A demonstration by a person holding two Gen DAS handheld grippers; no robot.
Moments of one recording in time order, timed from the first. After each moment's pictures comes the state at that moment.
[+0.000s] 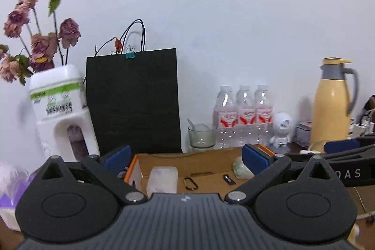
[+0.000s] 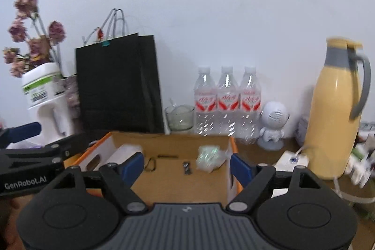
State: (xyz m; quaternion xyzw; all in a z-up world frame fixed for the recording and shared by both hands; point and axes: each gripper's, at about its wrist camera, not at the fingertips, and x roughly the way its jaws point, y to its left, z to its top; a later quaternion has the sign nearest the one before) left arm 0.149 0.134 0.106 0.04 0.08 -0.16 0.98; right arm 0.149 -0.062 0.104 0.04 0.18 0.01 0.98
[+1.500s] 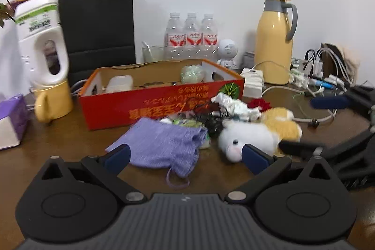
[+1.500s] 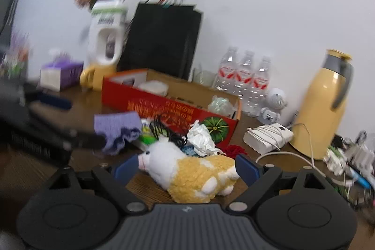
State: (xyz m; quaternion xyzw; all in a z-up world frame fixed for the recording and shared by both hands) left arm 0.053 0.151 0.040 0.06 0.22 -0.26 0.94; right arm 0.000 -0.041 0.037 -0.14 0.20 0.06 0.97
